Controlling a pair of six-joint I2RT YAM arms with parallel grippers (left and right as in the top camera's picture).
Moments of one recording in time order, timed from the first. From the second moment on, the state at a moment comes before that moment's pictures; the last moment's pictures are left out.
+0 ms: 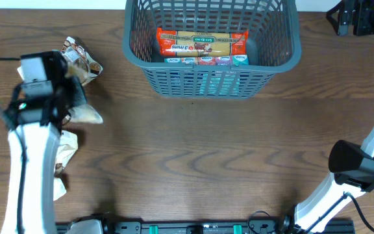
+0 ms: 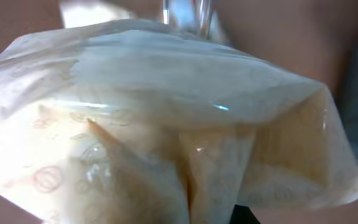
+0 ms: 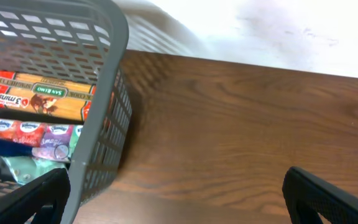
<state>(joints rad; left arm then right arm) 0.14 1.30 1.21 -0.78 -0.08 -0.15 -0.30 2.00 2.59 -1.42 -0.30 -0.30</state>
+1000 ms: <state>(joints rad) -0.43 1.90 2.11 -0.75 0.11 0.18 -0.30 2.00 2.59 -1.41 -0.27 -0.31</state>
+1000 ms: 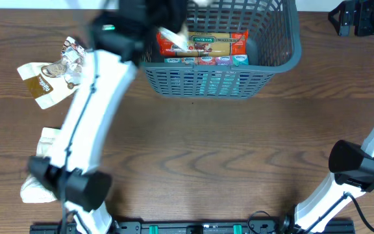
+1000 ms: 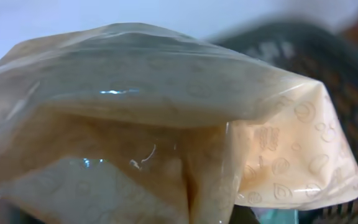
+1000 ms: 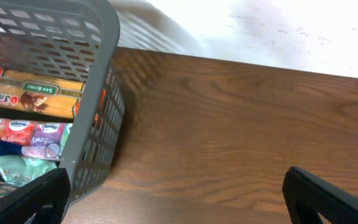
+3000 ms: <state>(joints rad) -0.06 1.26 1.87 -1.64 -0.35 -0.01 -0.30 2.00 2.59 -1.45 -0.29 -0.35</state>
